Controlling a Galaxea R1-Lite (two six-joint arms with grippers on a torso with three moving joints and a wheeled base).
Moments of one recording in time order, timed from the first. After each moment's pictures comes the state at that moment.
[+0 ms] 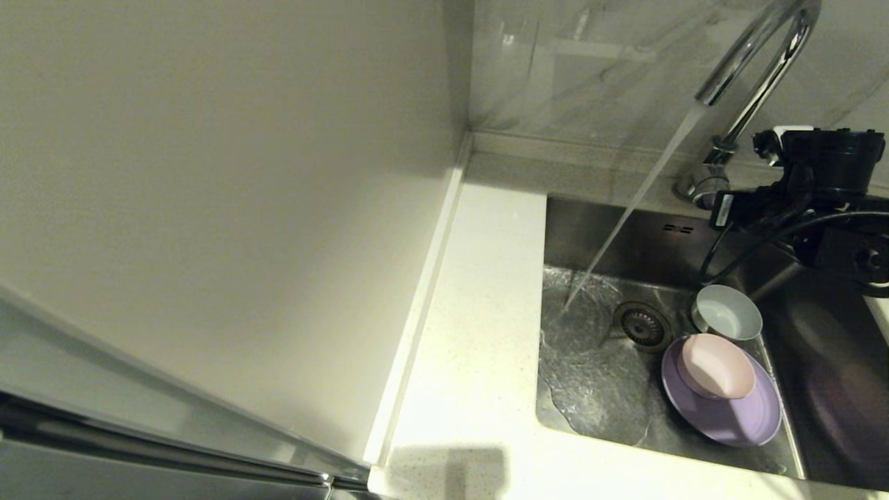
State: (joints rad) left arm 0.00 0.00 0.00 -0.01 0.00 0.00; right arm 0.00 1.85 -1.23 -0.47 -0.35 0.00
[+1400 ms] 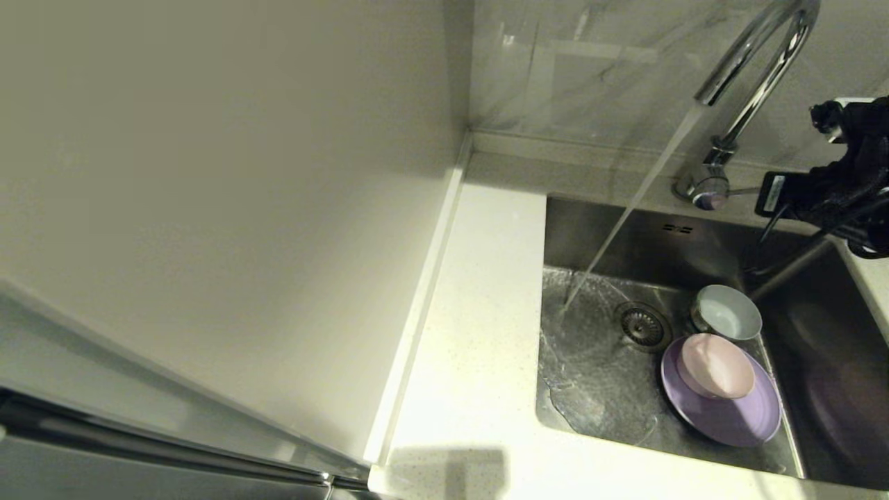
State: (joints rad) left arm 0.00 0.00 0.00 -0.01 0.00 0.00; right arm -0.06 1.69 -1.22 -0.31 -0.30 0.01
